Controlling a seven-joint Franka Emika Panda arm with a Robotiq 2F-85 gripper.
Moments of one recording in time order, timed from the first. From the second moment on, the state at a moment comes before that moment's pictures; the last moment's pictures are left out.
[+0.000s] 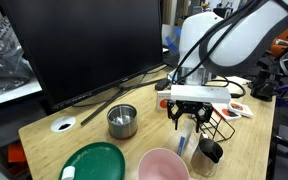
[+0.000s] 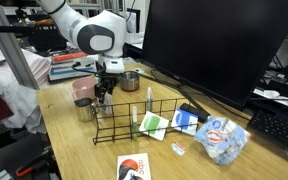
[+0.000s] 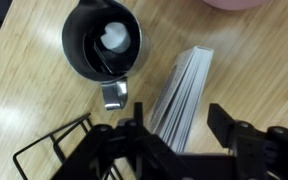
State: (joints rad) arm 0.20 0.25 0.11 -2.28 0.22 2.41 1.15
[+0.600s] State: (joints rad) arm 0.20 0.25 0.11 -2.27 0.20 2.38 1.14
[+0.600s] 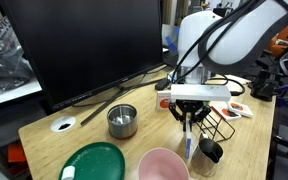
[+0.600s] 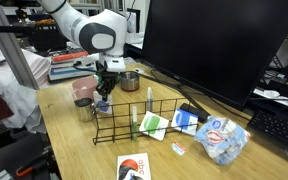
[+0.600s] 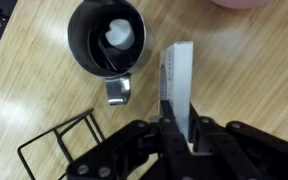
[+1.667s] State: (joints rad) arm 0.19 0.05 0.12 -2.33 0.39 2.35 1.04
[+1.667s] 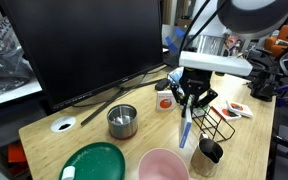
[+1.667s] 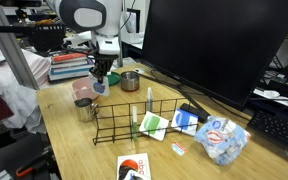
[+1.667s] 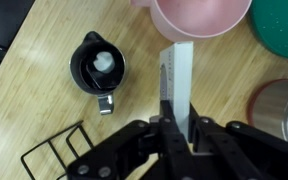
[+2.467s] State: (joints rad) arm 0.08 -0.29 0.08 -2.53 0.46 2.33 1.14
